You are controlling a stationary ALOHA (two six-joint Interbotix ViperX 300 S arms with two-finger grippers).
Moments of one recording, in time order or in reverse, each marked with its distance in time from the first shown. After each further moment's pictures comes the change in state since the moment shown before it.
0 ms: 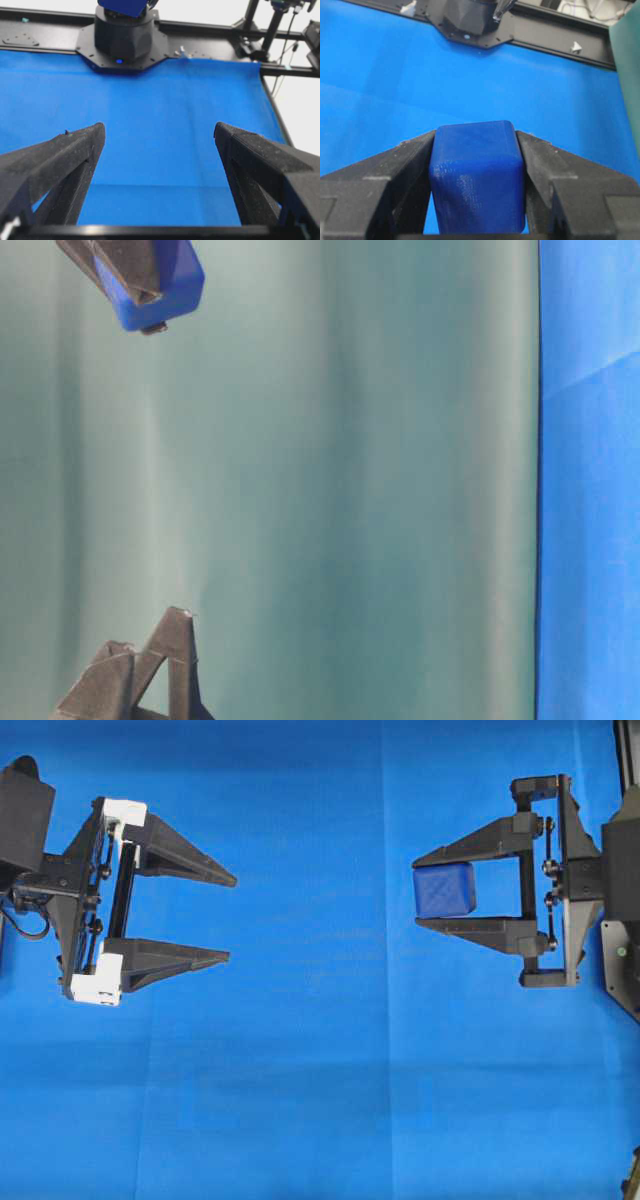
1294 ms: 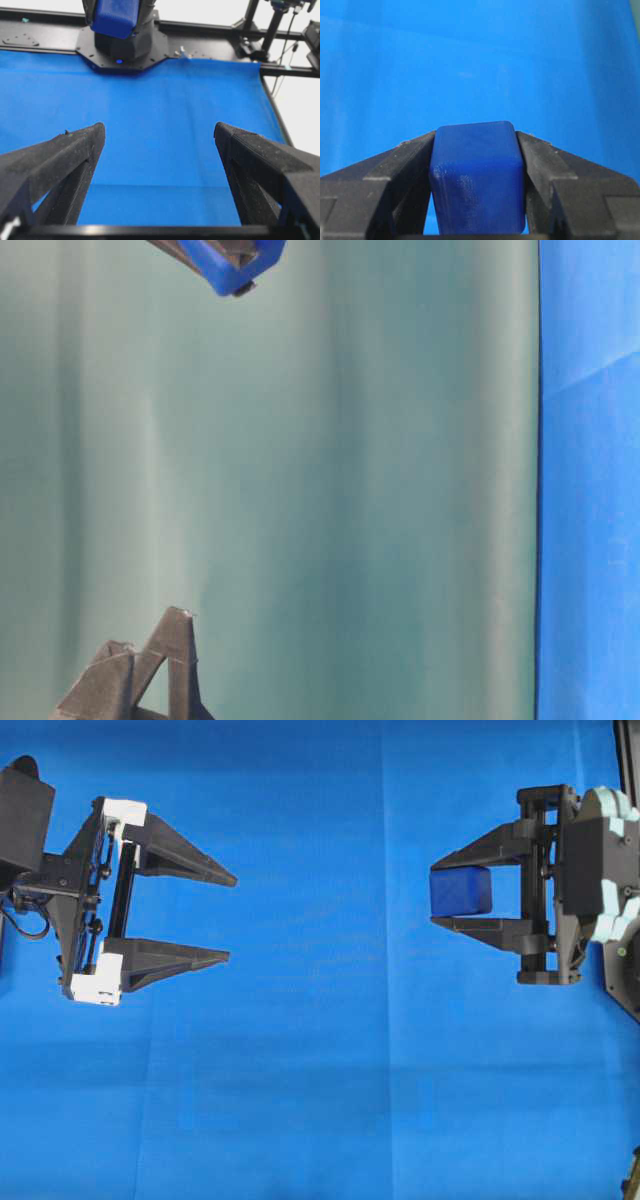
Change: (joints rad) left arm 0.000 0.000 -0.002 0.002 0.000 0.000; right arm 0.038 0.002 0.000 0.020 0.255 0.058
